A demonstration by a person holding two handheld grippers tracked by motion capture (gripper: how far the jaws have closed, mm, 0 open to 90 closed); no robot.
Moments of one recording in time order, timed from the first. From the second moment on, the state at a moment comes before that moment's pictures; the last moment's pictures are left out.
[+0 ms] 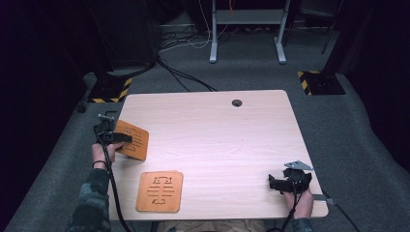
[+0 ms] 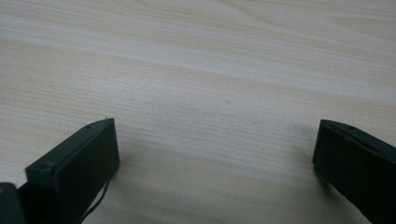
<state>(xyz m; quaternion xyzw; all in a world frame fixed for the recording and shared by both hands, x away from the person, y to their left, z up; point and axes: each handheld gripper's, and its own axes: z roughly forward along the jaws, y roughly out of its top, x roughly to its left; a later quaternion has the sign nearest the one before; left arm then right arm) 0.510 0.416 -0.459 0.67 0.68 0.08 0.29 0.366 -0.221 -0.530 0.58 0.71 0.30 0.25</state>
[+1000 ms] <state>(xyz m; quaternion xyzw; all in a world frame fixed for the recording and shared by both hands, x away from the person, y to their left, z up) 0.513 0.419 -0.474 0.69 0.67 0.07 0.26 0.366 -0.221 -0.530 0.58 0.71 0.30 0.25</state>
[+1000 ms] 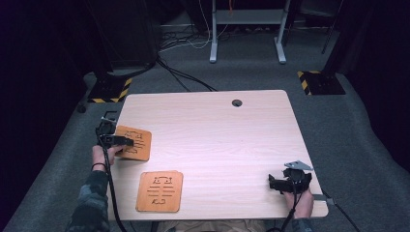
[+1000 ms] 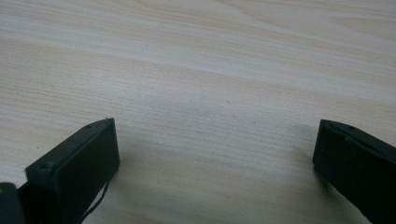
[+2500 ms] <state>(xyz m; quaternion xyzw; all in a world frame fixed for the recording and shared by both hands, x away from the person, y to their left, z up) 0.523 0.414 -0.487 0.70 0.66 0.09 0.23 0.366 -0.222 -0.530 0.58 0.71 0.30 0.25</state>
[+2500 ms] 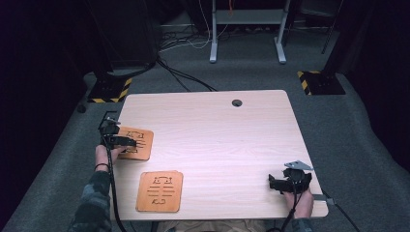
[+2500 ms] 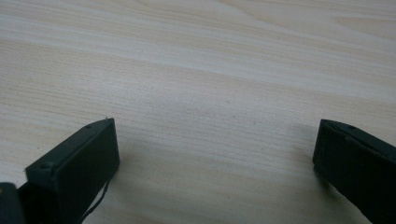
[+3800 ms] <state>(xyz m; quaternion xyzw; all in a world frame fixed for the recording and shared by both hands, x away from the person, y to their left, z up) 0.522 0.405 -0.502 0.72 0.65 0.14 0.18 0.366 -0.222 -0.530 0.58 0.71 0.30 0.25</state>
